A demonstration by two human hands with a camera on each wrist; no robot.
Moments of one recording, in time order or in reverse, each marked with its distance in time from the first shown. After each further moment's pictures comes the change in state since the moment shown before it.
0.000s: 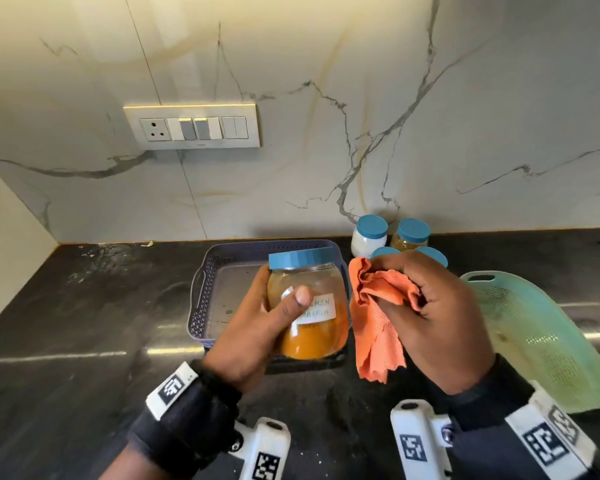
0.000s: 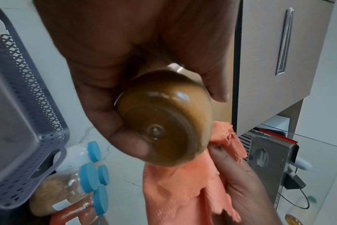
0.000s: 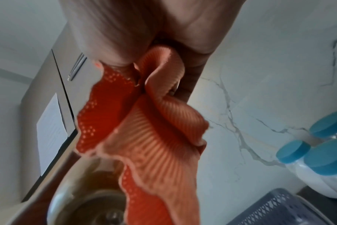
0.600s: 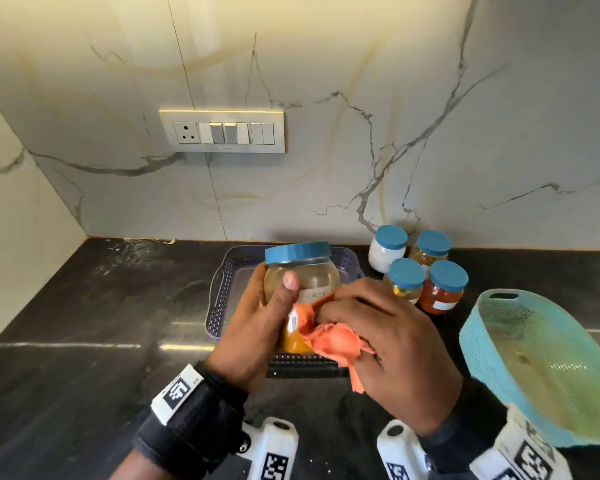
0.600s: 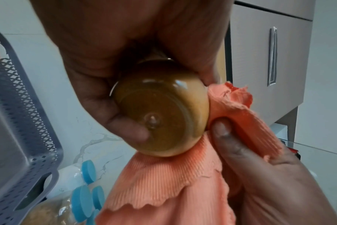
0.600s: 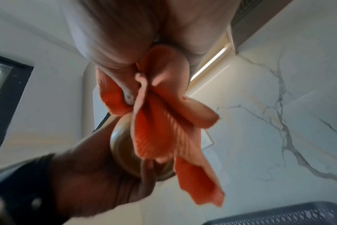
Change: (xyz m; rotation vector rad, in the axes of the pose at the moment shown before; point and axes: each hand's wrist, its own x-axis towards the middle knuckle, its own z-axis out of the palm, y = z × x) left_hand -0.006 0.005 -0.014 -0.050 0.160 0.067; right_hand -0.003 -0.031 0.031 -0.122 -0.253 -0.301
